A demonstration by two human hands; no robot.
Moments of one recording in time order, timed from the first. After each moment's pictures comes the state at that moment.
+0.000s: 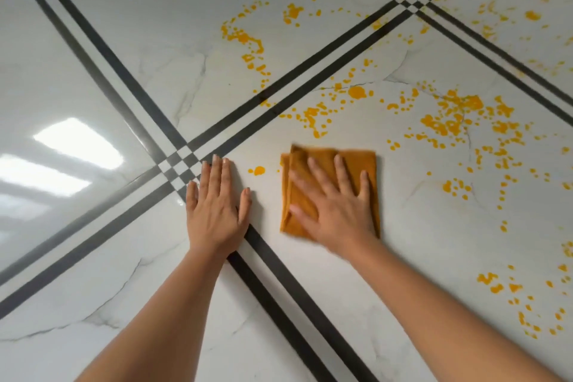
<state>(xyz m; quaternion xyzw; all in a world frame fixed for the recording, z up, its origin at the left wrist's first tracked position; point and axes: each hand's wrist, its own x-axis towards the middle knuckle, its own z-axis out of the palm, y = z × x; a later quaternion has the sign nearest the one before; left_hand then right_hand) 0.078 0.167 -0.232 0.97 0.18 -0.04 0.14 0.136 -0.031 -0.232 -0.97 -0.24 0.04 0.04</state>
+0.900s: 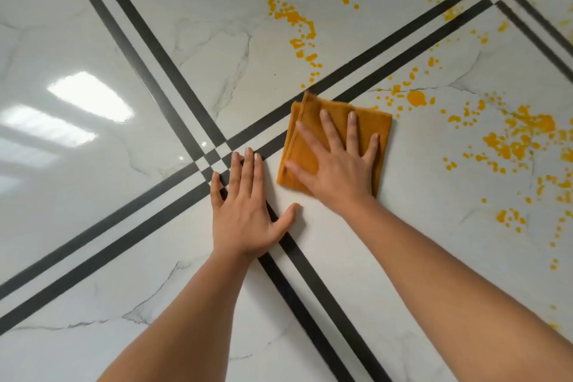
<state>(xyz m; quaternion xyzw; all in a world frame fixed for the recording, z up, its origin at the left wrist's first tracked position) 0.087 0.190 -0.223 0.98 0.15 -0.09 0.11 0.200 0.064 -0.226 -0.97 -0.21 0.09 0.02</state>
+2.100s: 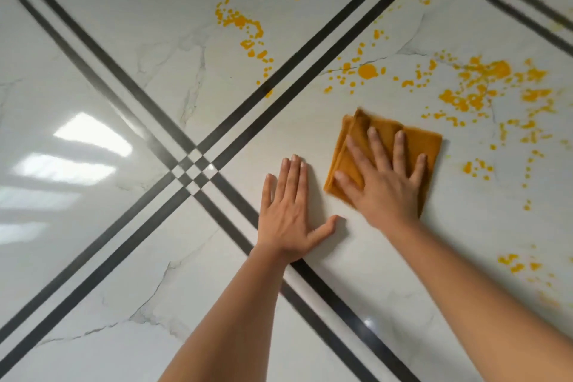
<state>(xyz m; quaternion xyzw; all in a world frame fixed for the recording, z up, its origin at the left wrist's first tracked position) 0.091 0.111 -0.219 0.98 -0.02 -0.13 0.14 0.158 -0.060 -0.226 -0.99 -0.10 0.06 0.05</state>
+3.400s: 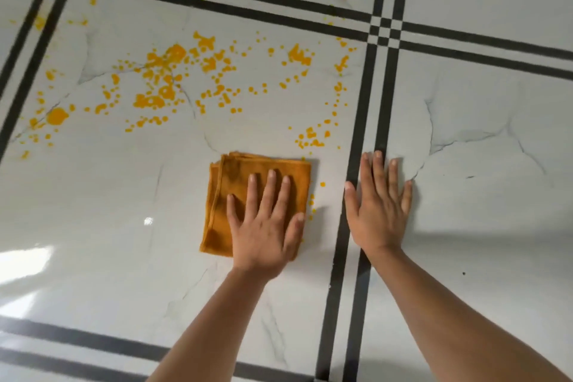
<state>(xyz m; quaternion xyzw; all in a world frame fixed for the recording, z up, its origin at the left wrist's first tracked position) 0.063 -0.200 -0.218 0.96 -0.23 -0.14 0.09 0.009 -0.383 -0.239 -0.96 0.29 -0.01 0.07</state>
